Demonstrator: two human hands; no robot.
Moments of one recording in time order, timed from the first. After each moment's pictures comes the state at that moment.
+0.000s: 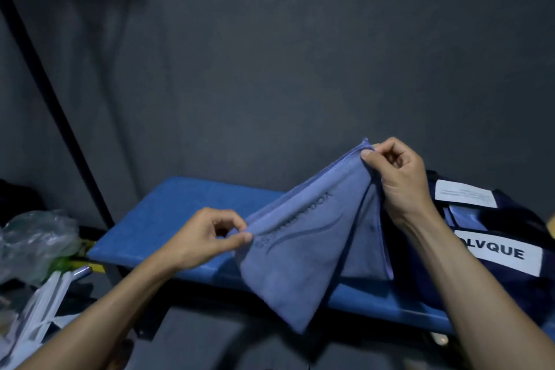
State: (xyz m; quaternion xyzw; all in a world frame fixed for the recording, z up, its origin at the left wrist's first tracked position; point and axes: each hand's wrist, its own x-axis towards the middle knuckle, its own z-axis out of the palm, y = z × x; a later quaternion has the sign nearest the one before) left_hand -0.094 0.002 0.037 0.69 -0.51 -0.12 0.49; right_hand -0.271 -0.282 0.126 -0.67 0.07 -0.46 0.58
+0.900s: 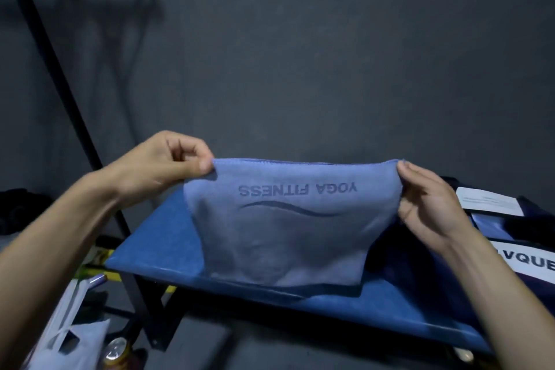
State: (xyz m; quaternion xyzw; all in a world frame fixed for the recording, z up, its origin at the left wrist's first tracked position) left_hand -0.055 0.059 0.178 0.66 -0.51 -0.17 0.52; right_hand -0.291 -0.274 0.125 -0.58 0.08 -0.30 0.75
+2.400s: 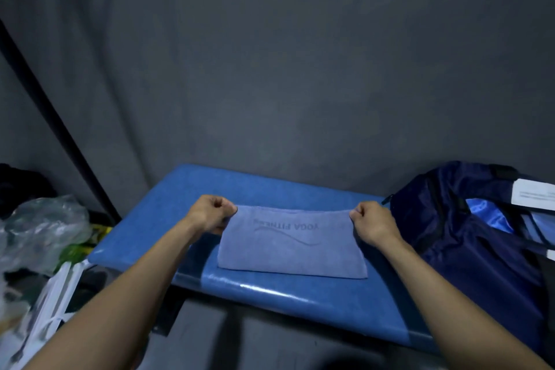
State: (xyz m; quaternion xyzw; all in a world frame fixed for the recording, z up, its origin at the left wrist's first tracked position) left_hand 0.065 -0.044 -0.054 0.81 -0.15 -0.24 0.52; right_hand -0.145 -0.330 -0.040 -0.87 0.39 -0.10 0.27
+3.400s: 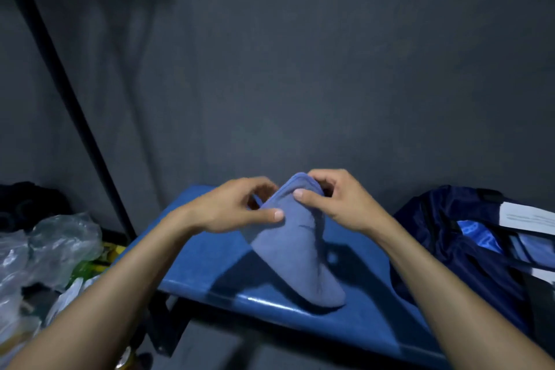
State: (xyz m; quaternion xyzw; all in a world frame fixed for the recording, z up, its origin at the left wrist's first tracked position) left_hand -0.024 -0.019 0.108 0.77 -0.53 -0.12 0.33; right_hand -0.150 -0.233 0.101 -0.87 -0.05 -0.19 0.45
